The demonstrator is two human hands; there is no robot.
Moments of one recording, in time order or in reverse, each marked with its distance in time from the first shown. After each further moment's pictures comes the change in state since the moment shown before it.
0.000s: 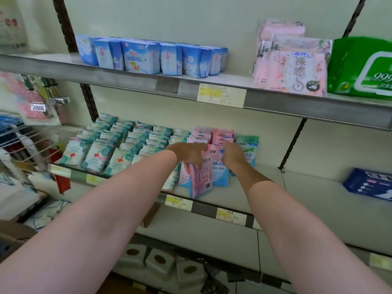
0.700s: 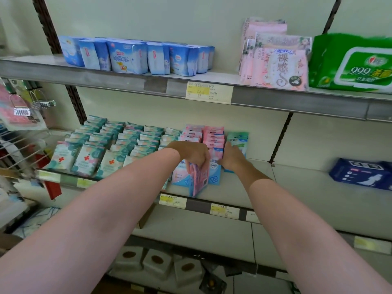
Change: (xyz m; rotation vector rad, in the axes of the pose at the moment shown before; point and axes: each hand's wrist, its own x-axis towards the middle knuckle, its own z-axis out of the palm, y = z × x) left_hand 0.009 0.027 0.009 0.163 -0.114 0.102; right_hand -0.012 0.025 0.000 0.119 -0.107 0.119
